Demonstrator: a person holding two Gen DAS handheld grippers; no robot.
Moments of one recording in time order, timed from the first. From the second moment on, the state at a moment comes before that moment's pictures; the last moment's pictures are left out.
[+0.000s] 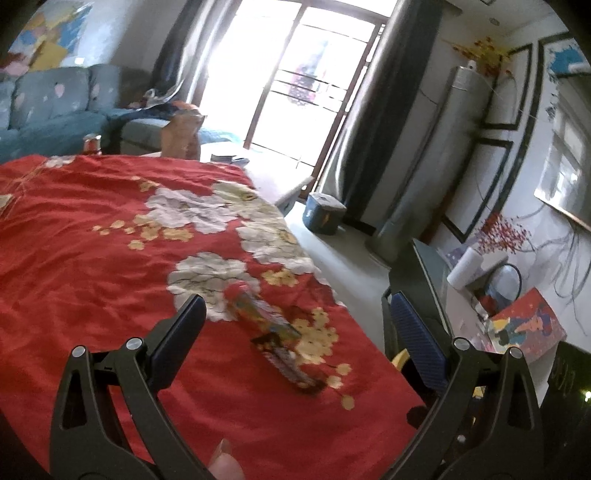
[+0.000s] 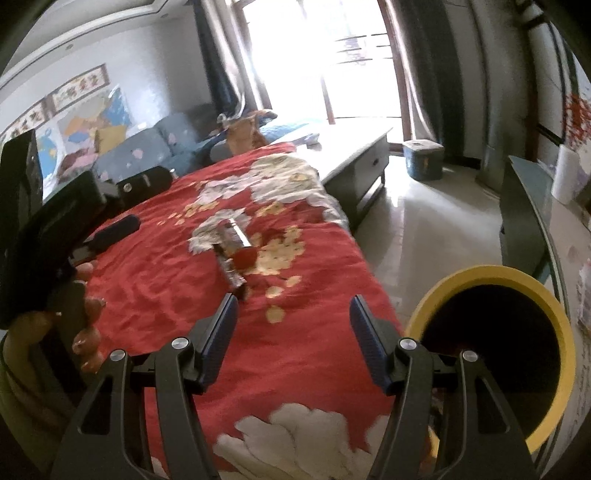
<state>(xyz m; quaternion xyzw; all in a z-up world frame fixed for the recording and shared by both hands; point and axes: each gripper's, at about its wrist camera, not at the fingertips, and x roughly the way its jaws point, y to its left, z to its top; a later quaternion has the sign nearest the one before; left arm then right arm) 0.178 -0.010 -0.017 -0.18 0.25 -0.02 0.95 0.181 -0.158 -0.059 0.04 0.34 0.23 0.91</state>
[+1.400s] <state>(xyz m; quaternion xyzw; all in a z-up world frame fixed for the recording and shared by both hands) 0.283 0.023 -0.099 -0.28 0.40 -0.02 0.87 0.222 -0.094 -0.109 0.03 0.43 0.31 0.85</state>
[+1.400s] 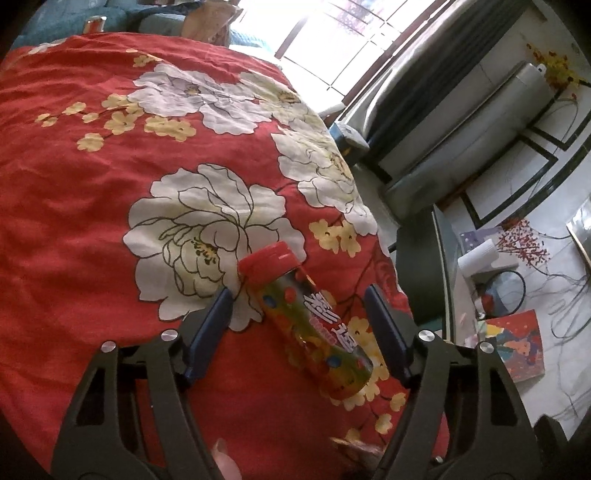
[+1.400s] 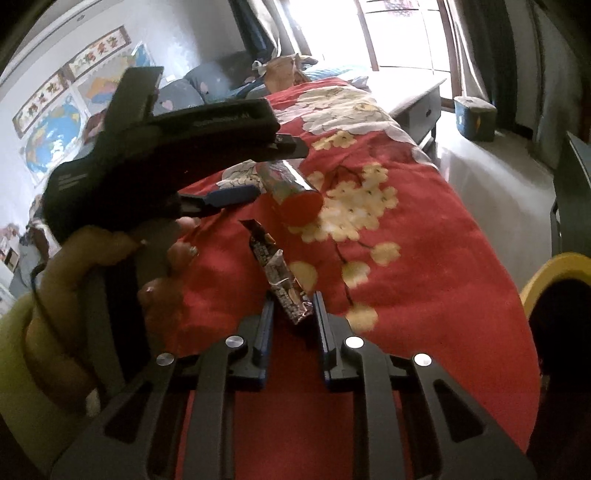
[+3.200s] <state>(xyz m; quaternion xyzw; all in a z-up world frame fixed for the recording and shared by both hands) 0.210 -0.126 -0.038 -0.12 0.37 -0.18 0.90 0.176 -0.265 -0.057 0.16 0.35 0.16 0.91</state>
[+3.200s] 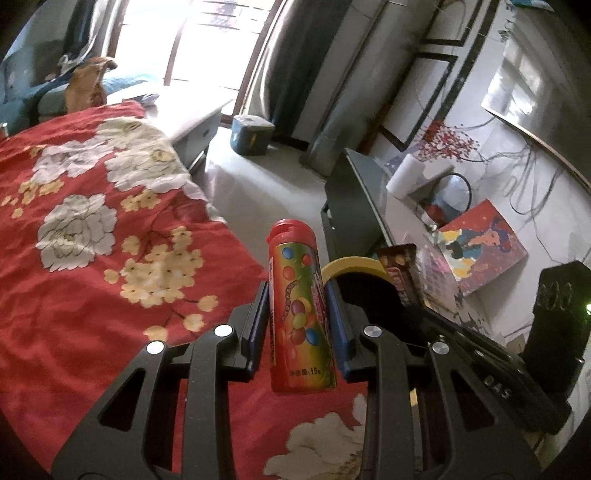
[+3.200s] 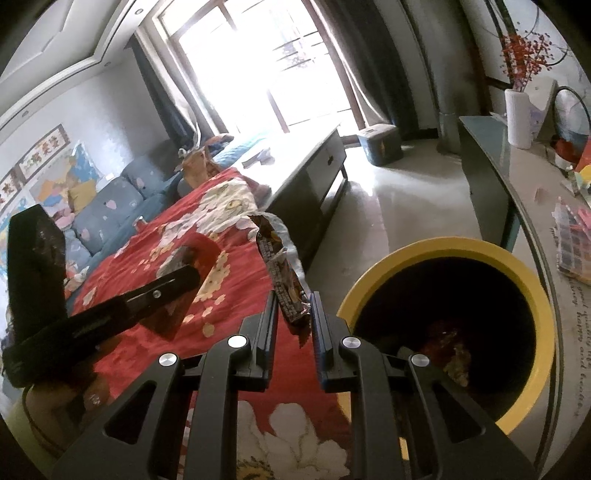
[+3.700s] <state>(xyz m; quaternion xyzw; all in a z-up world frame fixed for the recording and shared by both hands) 0.194 -0.186 -0.028 -0.06 0.36 -0.23 0.90 0.173 -0.313 -0.060 0.17 0.34 0.11 0.92</state>
